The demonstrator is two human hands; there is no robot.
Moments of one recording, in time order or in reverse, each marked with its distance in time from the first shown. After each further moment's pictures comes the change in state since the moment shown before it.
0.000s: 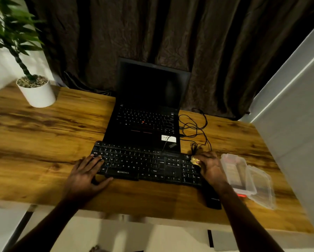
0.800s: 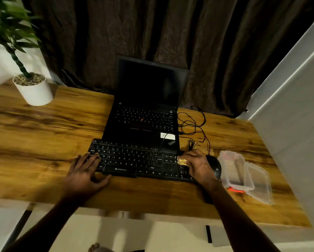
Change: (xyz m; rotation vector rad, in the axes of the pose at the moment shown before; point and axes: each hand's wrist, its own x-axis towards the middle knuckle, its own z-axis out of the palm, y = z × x) left_hand 0.000 0.000 0.002 0.054 -0.028 -0.072; right_hand 0.000 -0.028 0.016 0.071 -0.002 -0.204
